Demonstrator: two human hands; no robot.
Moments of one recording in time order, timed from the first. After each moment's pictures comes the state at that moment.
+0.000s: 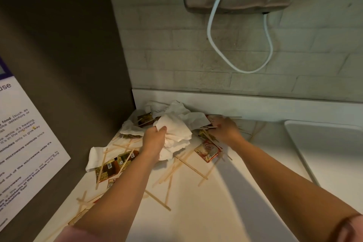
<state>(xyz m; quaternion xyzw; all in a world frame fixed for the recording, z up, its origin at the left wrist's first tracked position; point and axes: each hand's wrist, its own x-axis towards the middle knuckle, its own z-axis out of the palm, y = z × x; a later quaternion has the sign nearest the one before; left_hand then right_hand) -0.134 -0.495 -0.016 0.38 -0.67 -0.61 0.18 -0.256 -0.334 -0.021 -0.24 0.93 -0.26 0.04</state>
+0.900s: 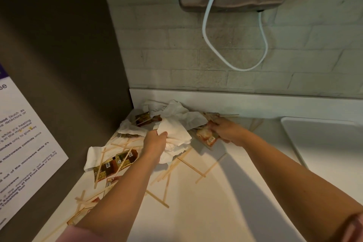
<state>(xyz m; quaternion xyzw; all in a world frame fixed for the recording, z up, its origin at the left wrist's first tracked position) -0.130 -0.486 -0.021 0.39 -0.70 -0.57 0.14 -0.243 -0.318 0.003 -0.22 0.86 -0.39 0.24</state>
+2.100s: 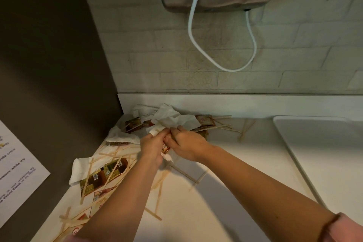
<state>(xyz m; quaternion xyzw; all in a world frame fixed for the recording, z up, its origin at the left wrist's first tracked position) -0.152 -0.466 -0.014 0.35 -0.49 -0.77 0.20 -0.197 -0.371 -0.001 -0.43 0.88 -0.18 0.07</state>
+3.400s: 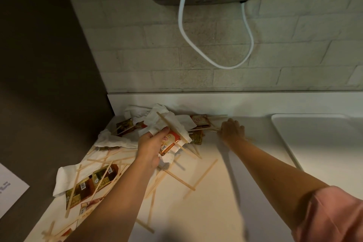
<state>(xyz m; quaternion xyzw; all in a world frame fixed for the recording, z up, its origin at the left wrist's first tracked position) -0.171 -0.467 -0.022 0.30 -0.51 -0.78 0.18 -0.322 -0.299 -0.067 -0.13 0.99 -0.08 -0.01</state>
